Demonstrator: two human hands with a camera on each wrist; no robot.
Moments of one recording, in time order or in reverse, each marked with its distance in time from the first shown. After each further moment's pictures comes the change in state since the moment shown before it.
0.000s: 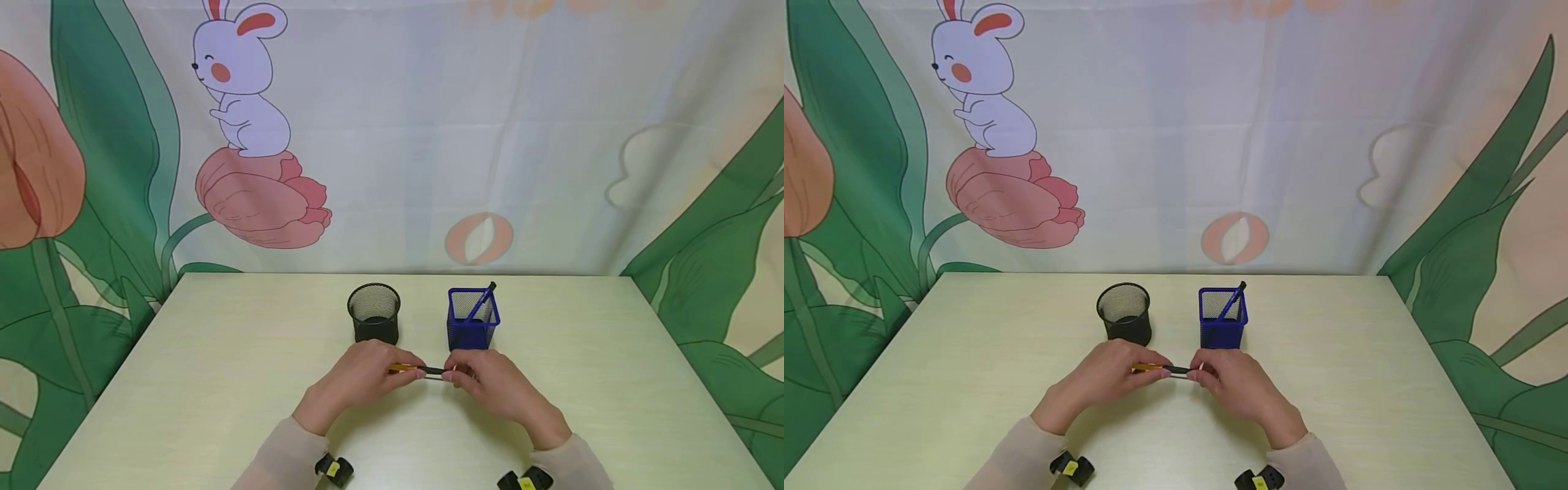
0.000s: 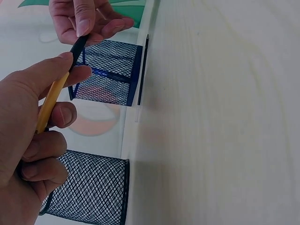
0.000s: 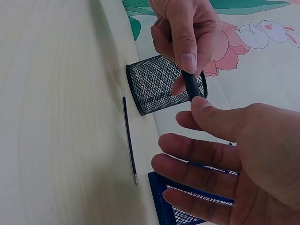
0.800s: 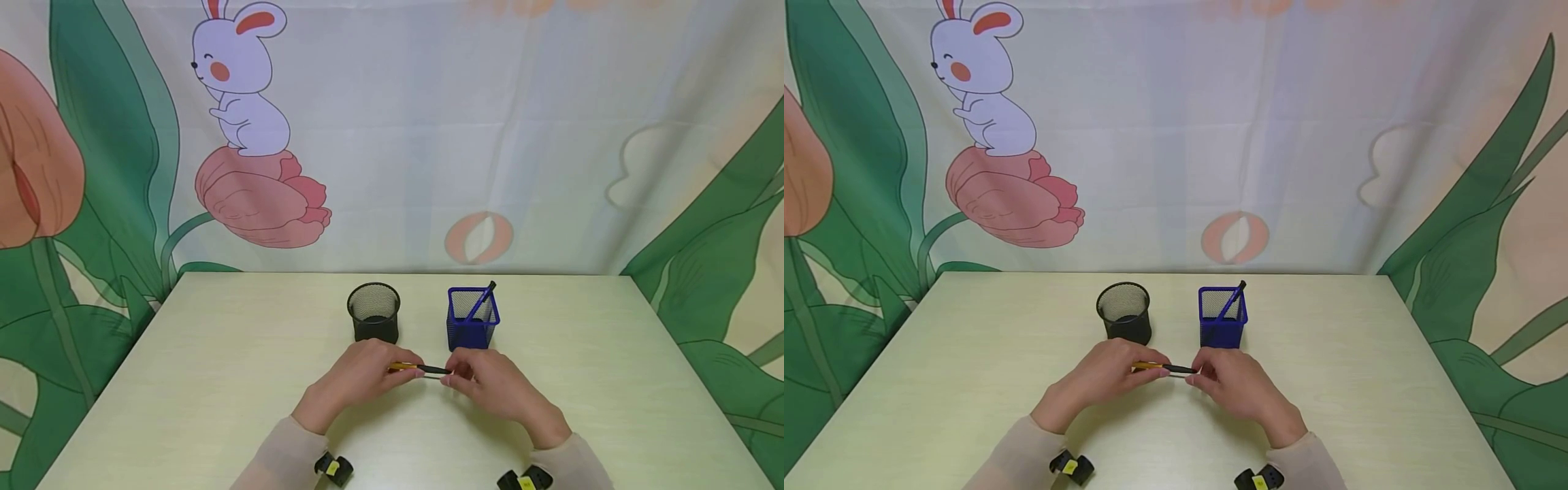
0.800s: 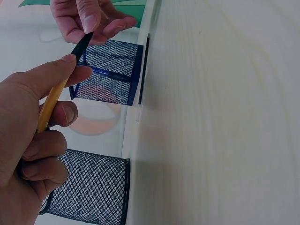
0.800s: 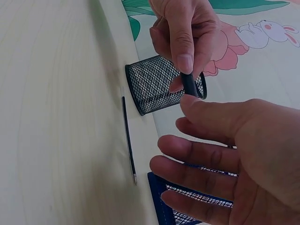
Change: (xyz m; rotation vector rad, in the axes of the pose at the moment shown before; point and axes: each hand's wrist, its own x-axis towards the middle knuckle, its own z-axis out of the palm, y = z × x) left_hand 0.000 0.000 -0.001 0.018 0.004 -0.002; right_hand 0.000 -0.003 0.000 0.003 -0.014 0.052
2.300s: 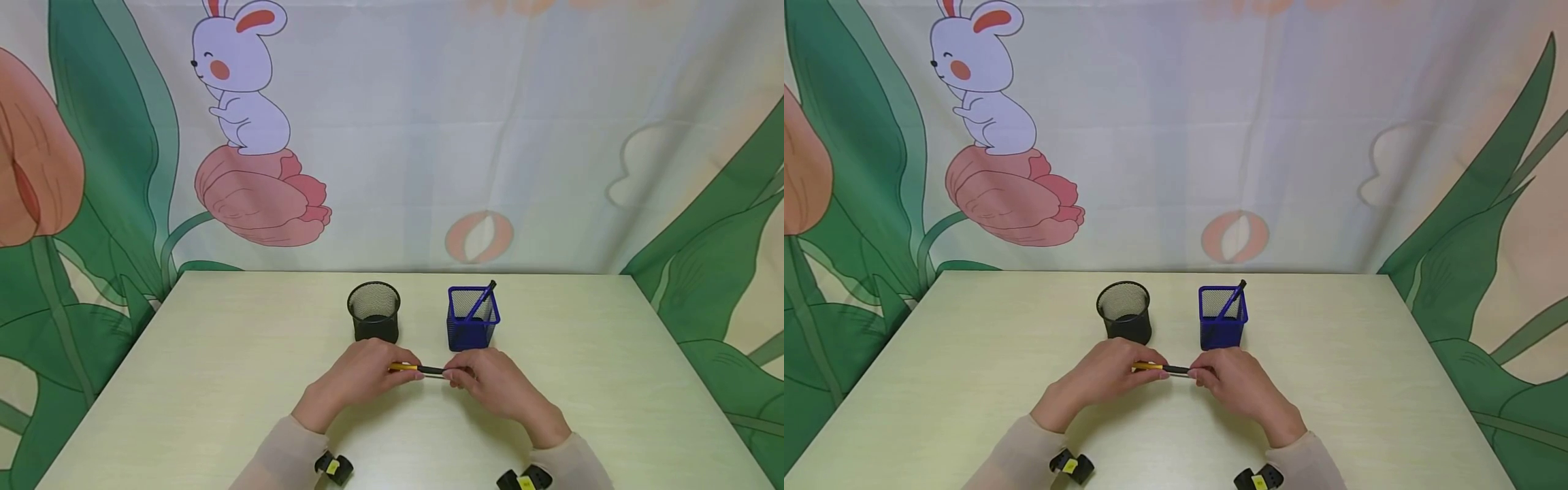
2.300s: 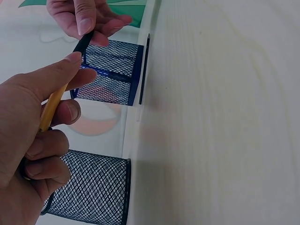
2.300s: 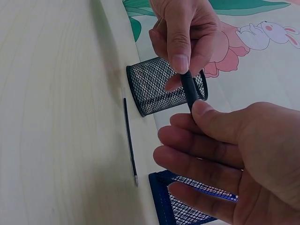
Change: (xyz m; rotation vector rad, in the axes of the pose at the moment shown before) left_hand 0.001 0.001 0.000 0.000 -0.011 -0.001; right_hand 0.000 0.001 0.000 -0.033 0.033 -0.061
